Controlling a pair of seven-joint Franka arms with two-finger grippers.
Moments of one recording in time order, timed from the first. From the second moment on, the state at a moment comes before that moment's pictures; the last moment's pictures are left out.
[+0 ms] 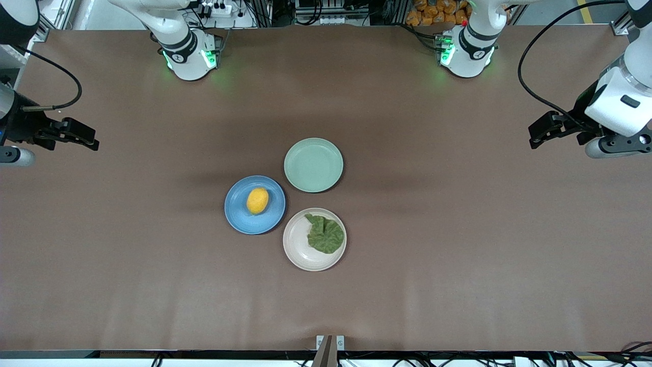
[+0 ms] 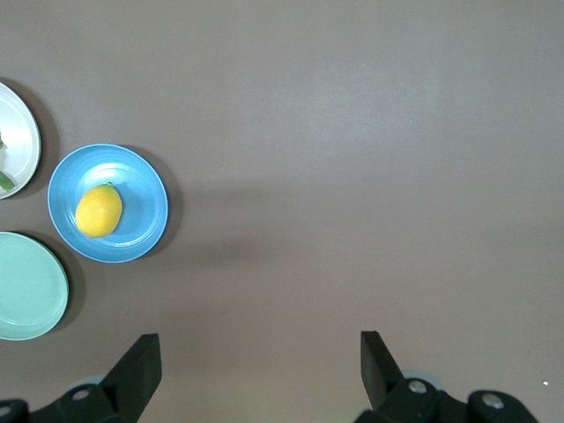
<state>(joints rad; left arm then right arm) -0.03 0.07 -0.15 -1.47 0.04 1.56 -0.24 -0.08 0.06 0.09 -1.53 0.00 1.53 0.04</state>
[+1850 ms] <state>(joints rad) -0.57 0.84 -0.13 -1.44 0.06 2.84 -0.46 0.14 0.61 0.25 -1.57 0.06 2.02 0.64</state>
